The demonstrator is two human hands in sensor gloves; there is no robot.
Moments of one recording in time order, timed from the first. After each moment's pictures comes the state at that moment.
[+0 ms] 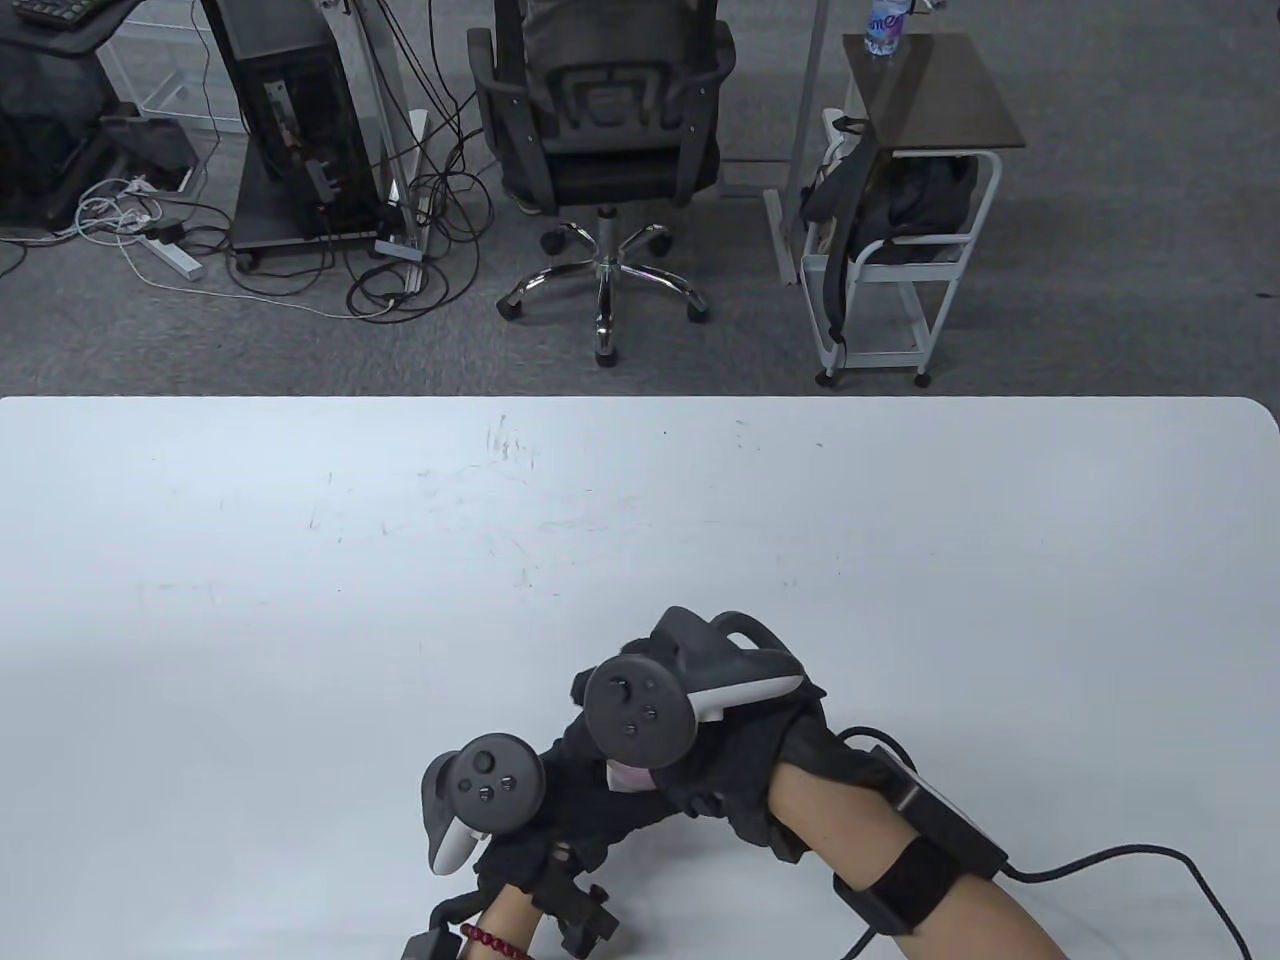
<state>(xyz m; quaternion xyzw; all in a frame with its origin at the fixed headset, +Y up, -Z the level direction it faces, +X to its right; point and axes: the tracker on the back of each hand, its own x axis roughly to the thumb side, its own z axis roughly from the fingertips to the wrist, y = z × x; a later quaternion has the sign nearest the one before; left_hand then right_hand) -0.122 -0.733 -0.241 -0.02 -0.21 0.48 0.85 0.013 -0.562 -0.250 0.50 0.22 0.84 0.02</state>
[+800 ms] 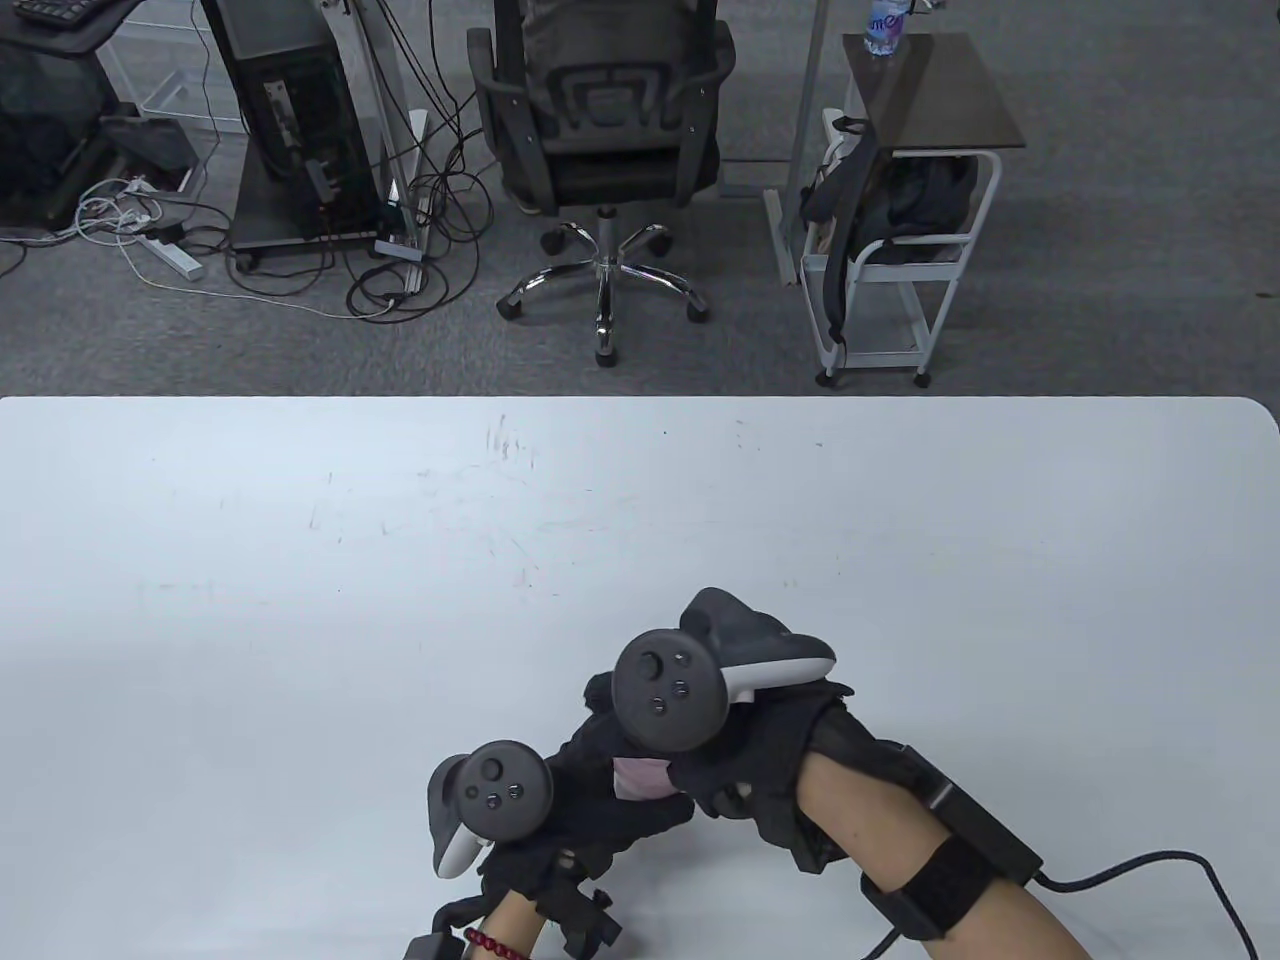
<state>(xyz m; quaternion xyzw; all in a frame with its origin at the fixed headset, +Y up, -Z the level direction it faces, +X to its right) -0.116 -0.730 -0.237 -0.02 -0.23 0.46 0.85 0.030 -0.552 -0.253 0.48 0.24 0.84 0.09</state>
